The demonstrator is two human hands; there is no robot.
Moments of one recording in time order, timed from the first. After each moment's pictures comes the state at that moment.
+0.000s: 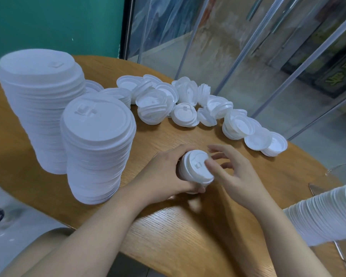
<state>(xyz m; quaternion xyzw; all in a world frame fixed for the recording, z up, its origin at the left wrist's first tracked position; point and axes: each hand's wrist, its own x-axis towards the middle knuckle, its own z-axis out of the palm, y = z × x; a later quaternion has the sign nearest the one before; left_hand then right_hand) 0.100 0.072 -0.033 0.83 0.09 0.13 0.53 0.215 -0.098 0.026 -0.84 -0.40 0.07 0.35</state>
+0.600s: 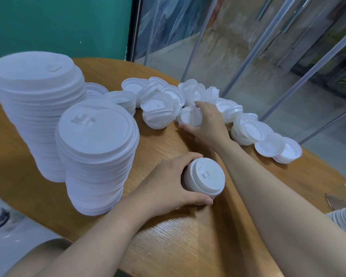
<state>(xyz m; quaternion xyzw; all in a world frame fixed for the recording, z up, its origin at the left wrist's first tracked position) 0.100 0.074 -0.040 0.84 0.10 0.13 0.51 0.326 0.045 -0.007 -0.87 -0.45 -0.07 0.18</state>
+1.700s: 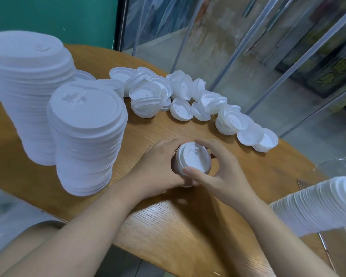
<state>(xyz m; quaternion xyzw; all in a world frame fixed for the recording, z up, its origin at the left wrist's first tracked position) 0.102 0.066 -0.029 0.85 0.12 0.13 0.50 0.207 -0.099 0.018 -0.82 -0.47 0.05 0.32</state>
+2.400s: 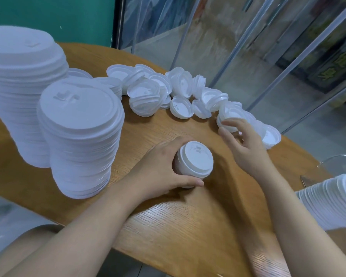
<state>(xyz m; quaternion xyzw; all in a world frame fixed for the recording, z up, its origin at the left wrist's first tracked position) 0.100 0.065 -0.029 0.85 0.09 0.14 0.49 0.274 -0.101 0.036 -0.86 -0.39 -0.01 0.33</state>
